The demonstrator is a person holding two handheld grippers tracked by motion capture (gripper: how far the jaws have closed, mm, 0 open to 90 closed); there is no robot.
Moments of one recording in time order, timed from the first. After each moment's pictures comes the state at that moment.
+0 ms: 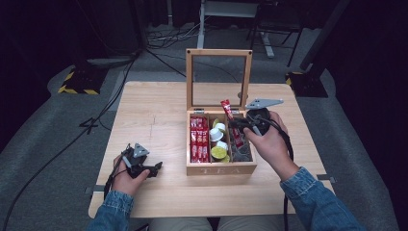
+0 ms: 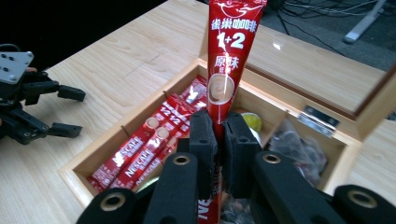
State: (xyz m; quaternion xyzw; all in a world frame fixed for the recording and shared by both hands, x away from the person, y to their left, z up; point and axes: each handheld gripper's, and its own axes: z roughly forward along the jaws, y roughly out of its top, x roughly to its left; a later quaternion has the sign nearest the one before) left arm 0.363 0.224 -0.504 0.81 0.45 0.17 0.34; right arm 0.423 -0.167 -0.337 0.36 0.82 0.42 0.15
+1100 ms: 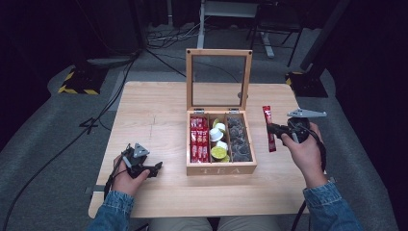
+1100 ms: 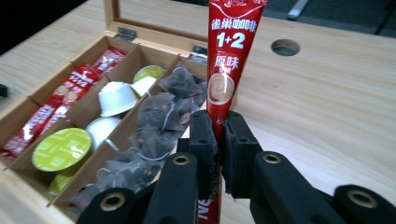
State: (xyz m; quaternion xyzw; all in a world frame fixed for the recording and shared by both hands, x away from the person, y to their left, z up) left arm 0.363 0.224 -0.504 0.81 0.45 0.17 0.34; right arm 0.419 -0.279 -0.371 0.45 0.77 0.42 0.17
